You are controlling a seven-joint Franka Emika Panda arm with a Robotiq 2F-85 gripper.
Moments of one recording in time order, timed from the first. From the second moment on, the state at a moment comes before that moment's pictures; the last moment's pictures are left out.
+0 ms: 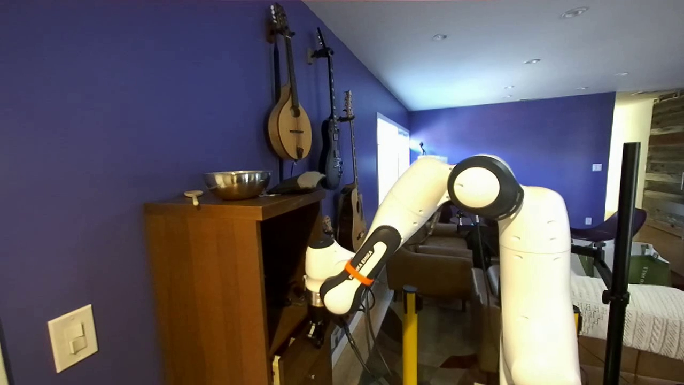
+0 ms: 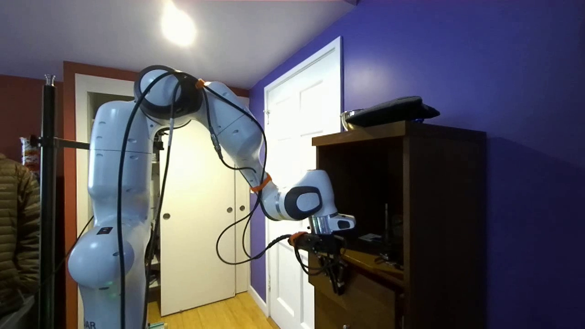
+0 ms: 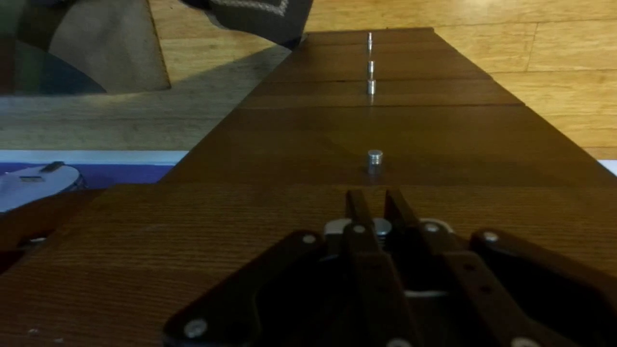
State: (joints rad) arm -0.04 0.05 -0.08 -2.41 -0.27 2.62 0.10
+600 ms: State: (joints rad) arm -0.03 0.00 -0.07 -2.42 -0.34 2.43 0.20
